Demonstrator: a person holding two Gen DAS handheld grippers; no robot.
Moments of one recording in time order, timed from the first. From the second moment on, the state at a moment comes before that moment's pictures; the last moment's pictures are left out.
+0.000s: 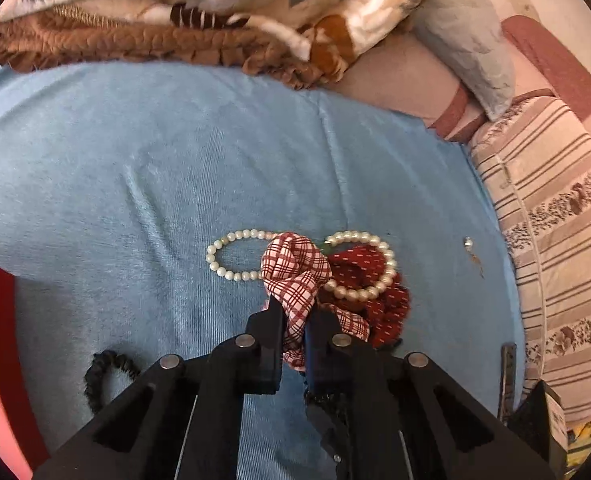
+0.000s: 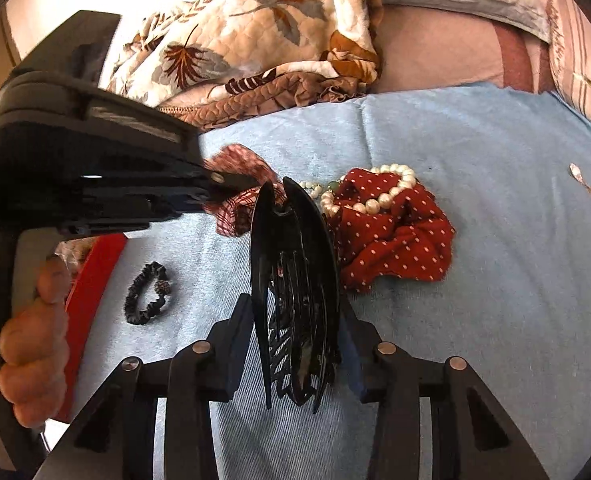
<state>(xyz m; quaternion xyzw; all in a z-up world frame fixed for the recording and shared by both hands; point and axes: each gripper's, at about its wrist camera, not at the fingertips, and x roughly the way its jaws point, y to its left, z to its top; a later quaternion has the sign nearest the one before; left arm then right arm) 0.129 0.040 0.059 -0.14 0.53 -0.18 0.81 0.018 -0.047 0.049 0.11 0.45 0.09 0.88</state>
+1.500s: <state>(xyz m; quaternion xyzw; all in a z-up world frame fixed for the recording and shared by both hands) -0.062 0.401 0.058 -0.25 0.46 0.07 0.85 -0.025 0.237 0.083 0.02 0.52 0.29 0.80</state>
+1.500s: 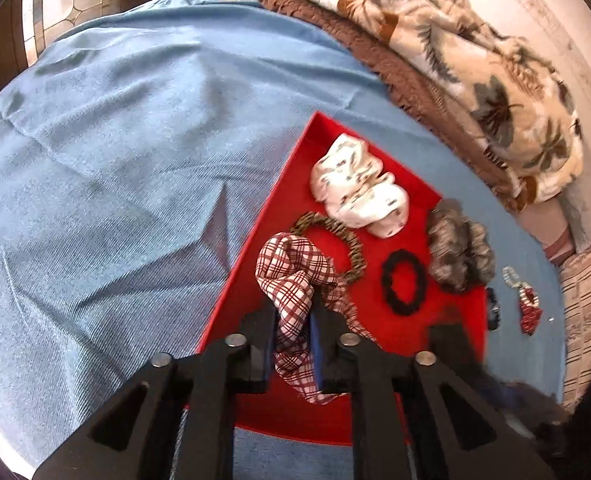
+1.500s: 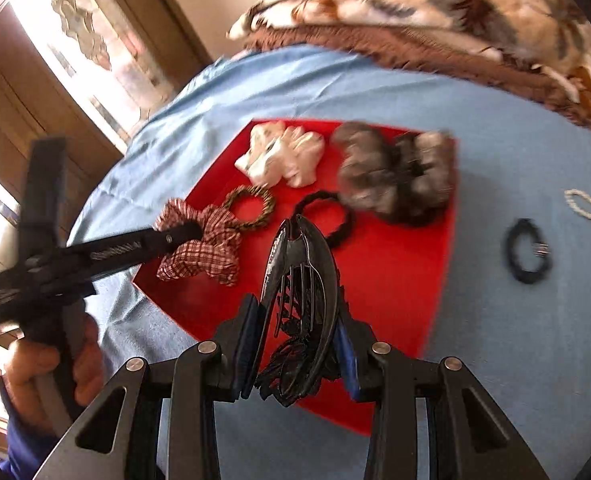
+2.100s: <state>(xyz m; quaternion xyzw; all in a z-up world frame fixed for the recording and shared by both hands) -0.079 0.395 0.082 -0.23 0.40 0.07 0.88 -0.100 0.209 0.121 -0.04 0.45 0.27 0.85</state>
